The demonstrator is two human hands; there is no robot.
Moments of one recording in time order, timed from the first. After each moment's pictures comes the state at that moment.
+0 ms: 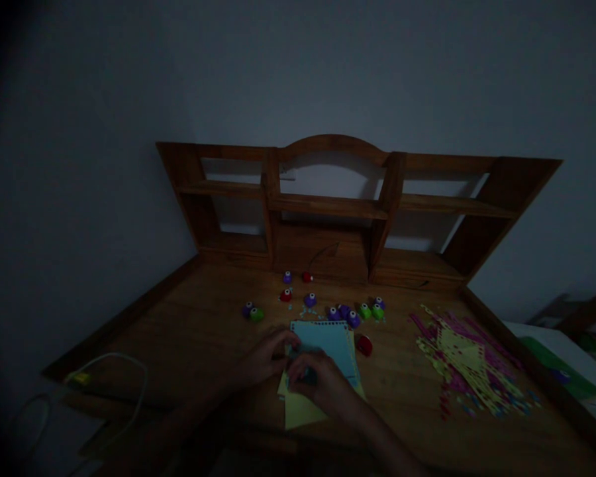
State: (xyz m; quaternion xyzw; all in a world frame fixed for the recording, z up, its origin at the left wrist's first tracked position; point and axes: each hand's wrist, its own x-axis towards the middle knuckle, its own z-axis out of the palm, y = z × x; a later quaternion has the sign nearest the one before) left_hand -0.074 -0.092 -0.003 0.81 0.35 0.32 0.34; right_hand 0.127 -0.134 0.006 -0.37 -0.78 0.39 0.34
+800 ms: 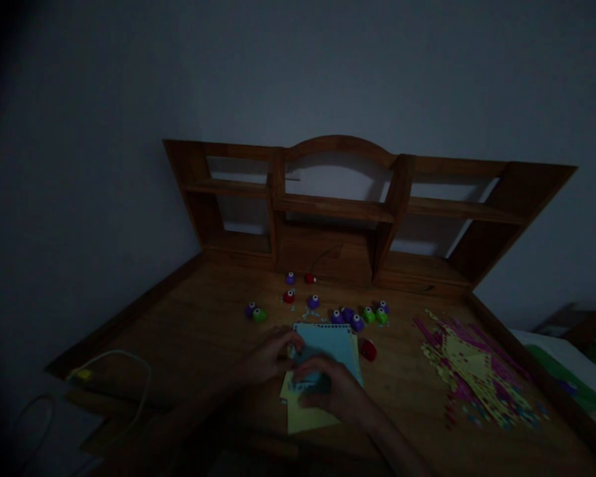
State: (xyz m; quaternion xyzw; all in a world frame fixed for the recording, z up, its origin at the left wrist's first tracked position) left_hand -0.074 -0.086 0.000 0.83 0.36 0.28 0.33; right_hand 0.146 -0.134 0.012 -0.33 -0.77 0.44 0.33
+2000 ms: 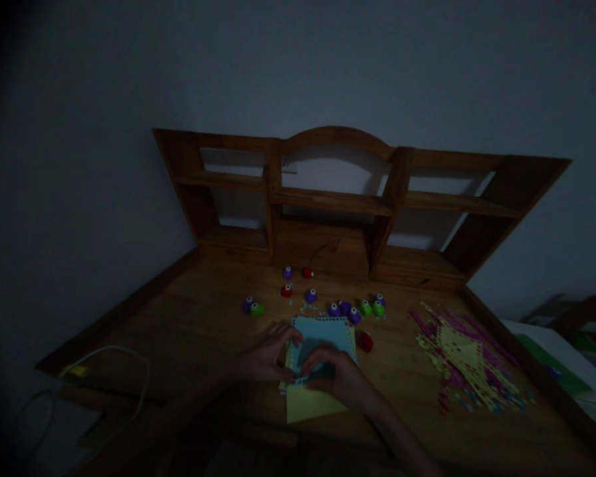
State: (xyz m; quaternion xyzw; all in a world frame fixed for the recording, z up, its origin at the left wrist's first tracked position) left_hand -0.077 -0.091 0.007 0.86 0.37 0.21 0.30; right_hand 0.159 -0.129 0.007 -0.37 -0.76 0.43 0.32
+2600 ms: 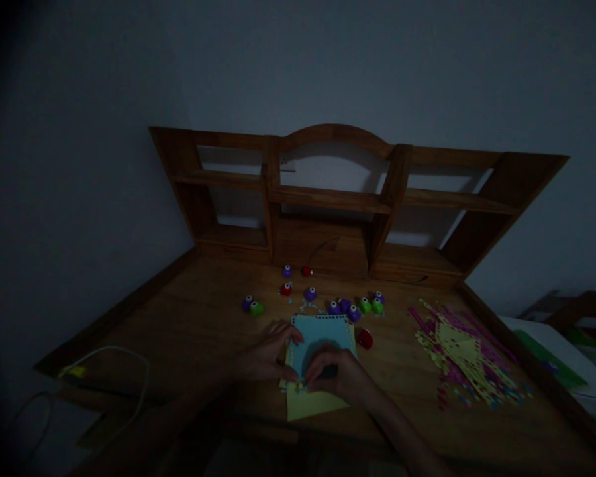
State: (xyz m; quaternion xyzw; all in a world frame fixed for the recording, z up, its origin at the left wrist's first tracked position) left_hand -0.077 -0.092 0.009 0.85 0.37 0.20 0.31; right_hand 0.162 -0.131 0.003 -0.35 -0.75 0.46 0.31
